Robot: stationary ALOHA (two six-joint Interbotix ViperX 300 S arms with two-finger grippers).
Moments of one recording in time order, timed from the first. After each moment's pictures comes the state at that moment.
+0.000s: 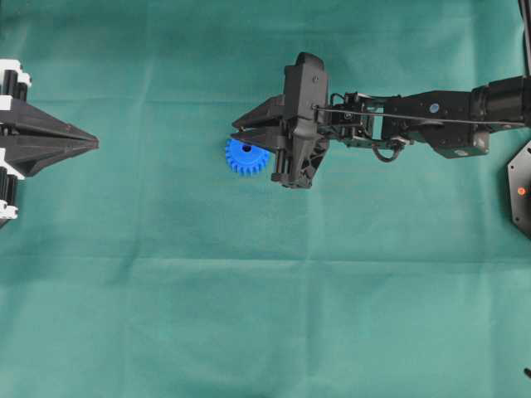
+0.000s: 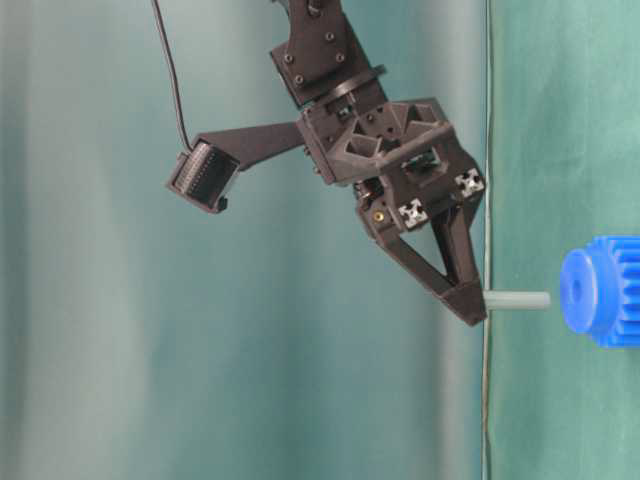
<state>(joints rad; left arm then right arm) 0.00 -0.96 1.17 0.02 -0.19 -0.01 -0.12 0.15 0.63 0.02 -0.35 -0.05</state>
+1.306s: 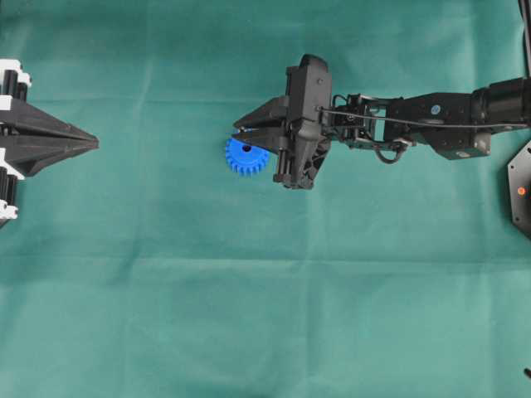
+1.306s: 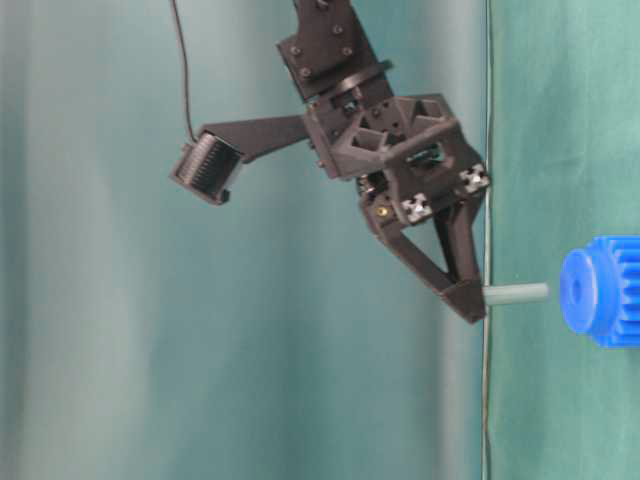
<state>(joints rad) 0.00 -0.96 1.17 0.02 -0.18 -0.01 -0.12 0.15 0.65 0.02 -0.39 -0.05</state>
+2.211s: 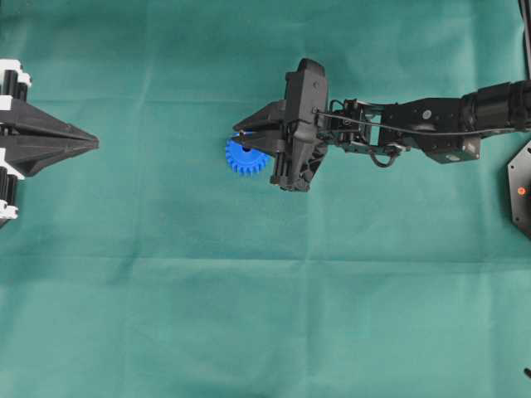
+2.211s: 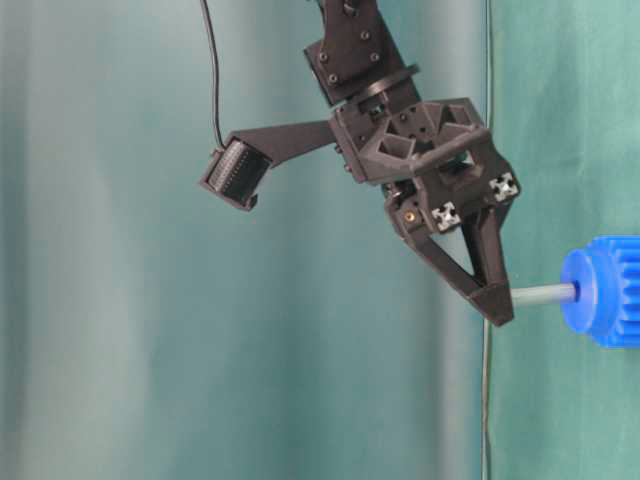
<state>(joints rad) 0.00 -0.96 1.17 0.02 -0.18 -0.01 -0.12 0.20 0.65 0.06 -0.44 -0.04</state>
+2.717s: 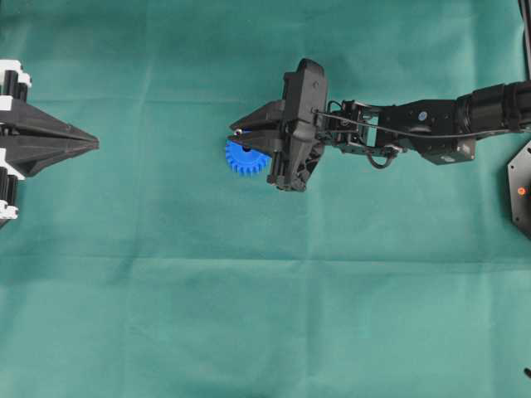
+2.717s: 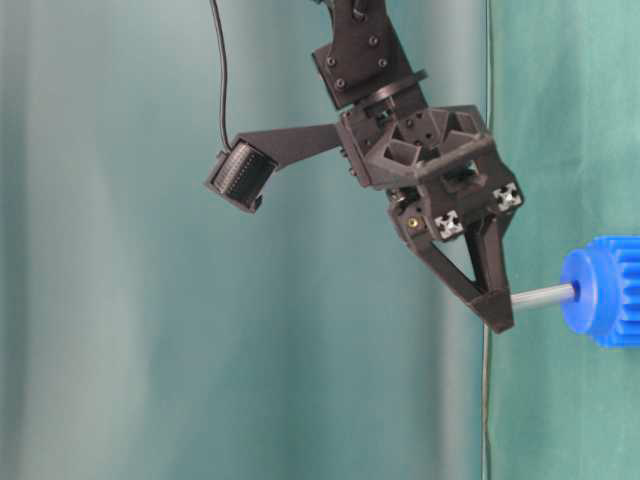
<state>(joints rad) 0.00 -0.96 1.17 0.02 -0.17 -0.01 -0.12 0.22 0.65 0.08 -0.48 -0.05</state>
